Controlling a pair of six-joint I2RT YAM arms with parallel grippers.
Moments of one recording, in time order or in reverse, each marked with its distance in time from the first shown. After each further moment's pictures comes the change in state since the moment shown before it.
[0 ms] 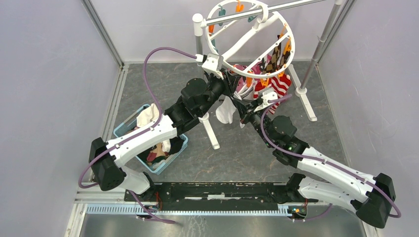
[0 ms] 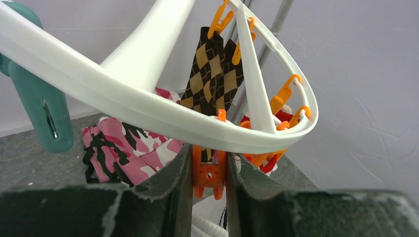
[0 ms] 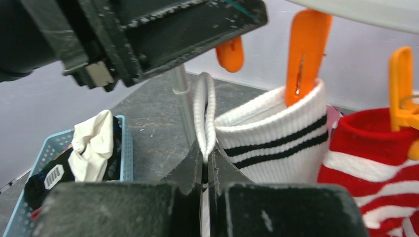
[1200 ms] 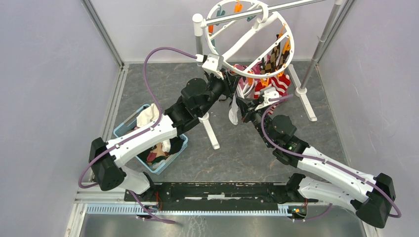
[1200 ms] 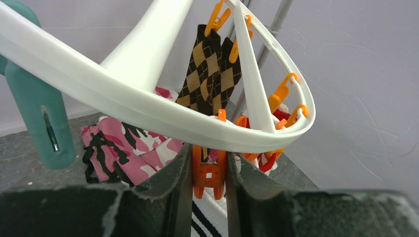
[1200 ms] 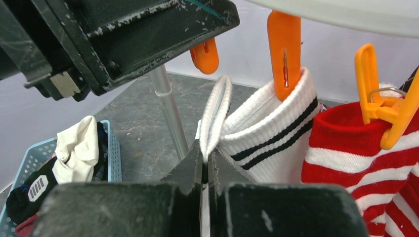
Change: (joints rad) left arm 0.000 0.000 0.000 -0.004 0.004 0.000; right arm 0.000 -0.001 0.008 -0.037 0.094 0.012
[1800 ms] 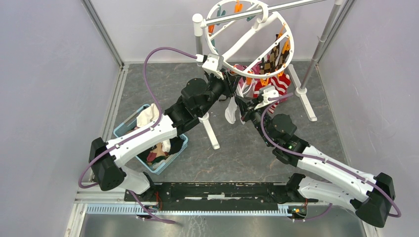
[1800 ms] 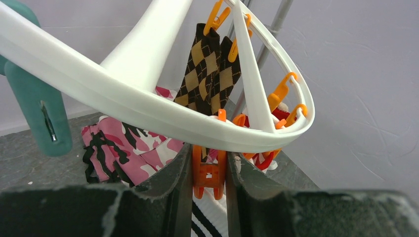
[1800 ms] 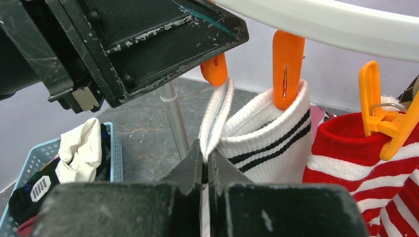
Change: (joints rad) left arm 0.000 0.000 0.000 -0.002 0.000 0.000; right arm 0.000 0.009 0.024 0.003 -0.019 -0.019
